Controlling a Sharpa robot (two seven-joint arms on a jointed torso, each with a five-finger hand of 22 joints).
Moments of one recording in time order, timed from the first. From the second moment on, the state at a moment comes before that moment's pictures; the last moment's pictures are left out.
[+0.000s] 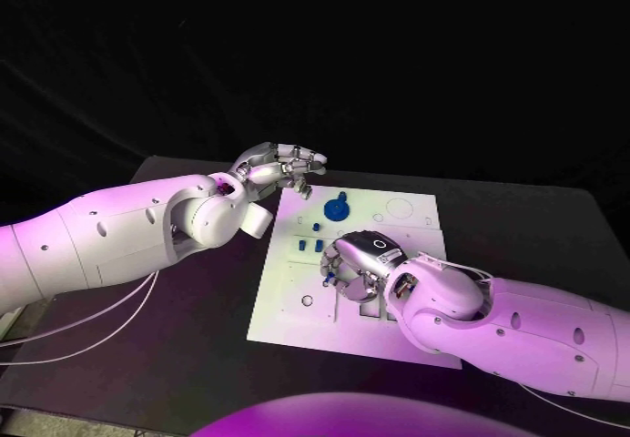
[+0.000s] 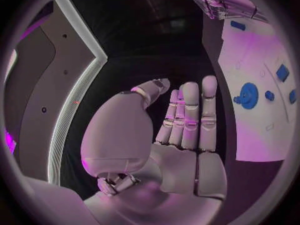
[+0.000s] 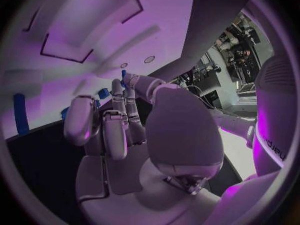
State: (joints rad) left arm 1.19 -0.83 -0.02 1.46 -0.14 -0.13 0.29; left_hand 1.29 -0.18 0.52 -0.01 0.34 0.83 0.17 0.34 0.35 0.97 0.11 0.42 0.19 1.15 0.03 1.08 0.60 0.16 1.09 0.13 0.61 1.15; right arm 1.08 -0.63 -0.15 1.68 -1.69 -0.40 -0.28; right_hand 1.35 -0.22 0.69 0.00 0.16 1.08 0.11 0.33 0.48 1.20 0.08 0.18 0.24 1.46 -0.02 1.47 1.31 0.11 1.40 0.07 1.18 1.31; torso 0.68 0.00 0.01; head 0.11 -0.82
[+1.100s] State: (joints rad) left arm 1.20 -0.83 -0.02 1.46 -0.15 -0.12 0.29; left_hand 1.29 -0.18 0.52 -0.01 0.34 0.83 0.18 0.34 0.35 0.97 0.11 0.42 0.19 1.15 0.03 1.08 0.60 0.16 1.09 0.13 0.60 1.15; right arm 1.06 -0.60 -0.15 1.64 -1.69 -0.37 -0.28; right_hand 1.36 -0.21 0.69 0.00 0.16 1.07 0.11 0.33 0.49 1.20 0.08 0.18 0.24 1.47 -0.02 1.47 1.31 0.11 1.40 0.07 1.18 1.31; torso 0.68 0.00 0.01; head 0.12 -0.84
